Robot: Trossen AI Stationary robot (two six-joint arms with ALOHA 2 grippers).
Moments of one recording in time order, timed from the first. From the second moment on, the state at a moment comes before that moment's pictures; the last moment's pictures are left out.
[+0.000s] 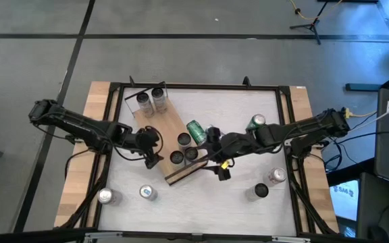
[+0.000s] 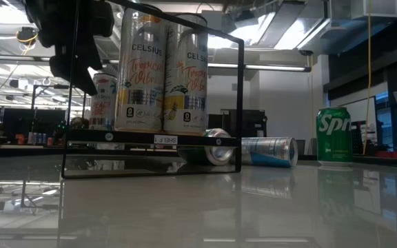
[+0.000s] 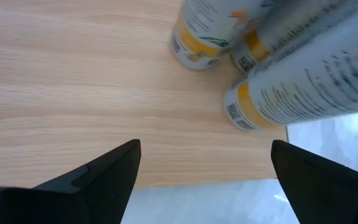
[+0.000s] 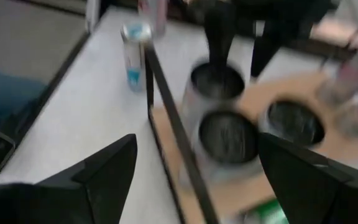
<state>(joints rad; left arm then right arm) -0.22 1.11 0.76 -0.59 -0.19 -0.78 0.27 1.55 1.43 -0.48 0.08 -0.09</state>
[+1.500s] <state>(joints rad) -0.23 1.11 0.77 -0.58 -0.20 -0.78 0.15 1.90 1.72 -0.41 -0.13 -0.19</state>
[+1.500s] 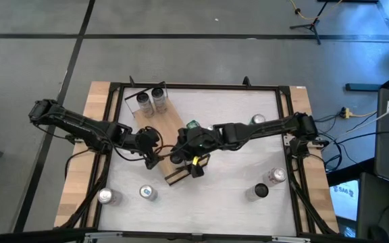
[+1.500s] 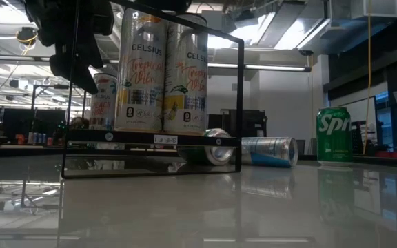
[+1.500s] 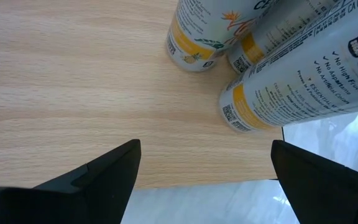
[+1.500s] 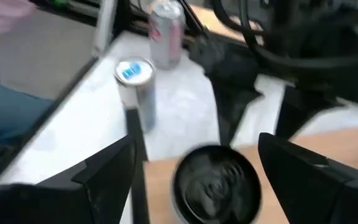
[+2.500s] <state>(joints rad) -0.23 1.11 0.77 -0.54 -0.22 -0.78 0.16 1.90 1.71 -0.47 -0.07 -0.11</state>
